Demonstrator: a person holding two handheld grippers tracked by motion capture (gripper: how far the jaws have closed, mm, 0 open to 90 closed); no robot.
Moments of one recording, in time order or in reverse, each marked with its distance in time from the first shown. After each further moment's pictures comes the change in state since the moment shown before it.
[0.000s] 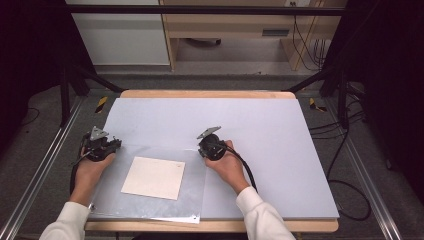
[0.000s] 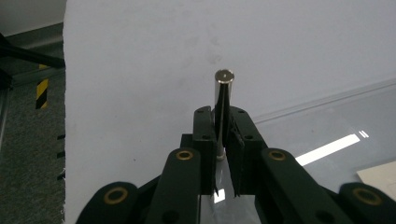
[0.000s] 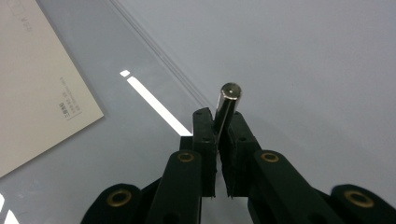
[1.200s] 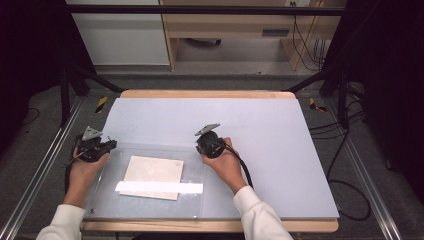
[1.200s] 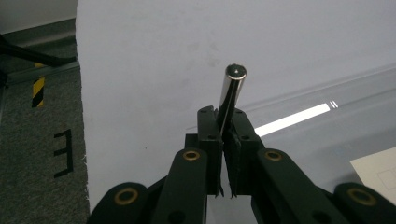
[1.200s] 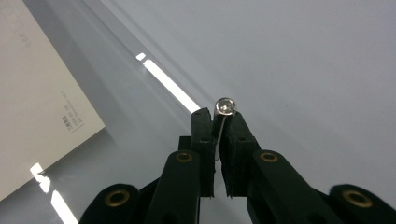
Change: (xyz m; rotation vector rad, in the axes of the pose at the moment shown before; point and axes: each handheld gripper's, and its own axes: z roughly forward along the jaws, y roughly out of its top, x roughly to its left) left arm 0.005 0.004 -0.025 -0.014 -0.021 -0.024; right arm 0.005 0.013 -0.011 -0.031 -0.006 0.007
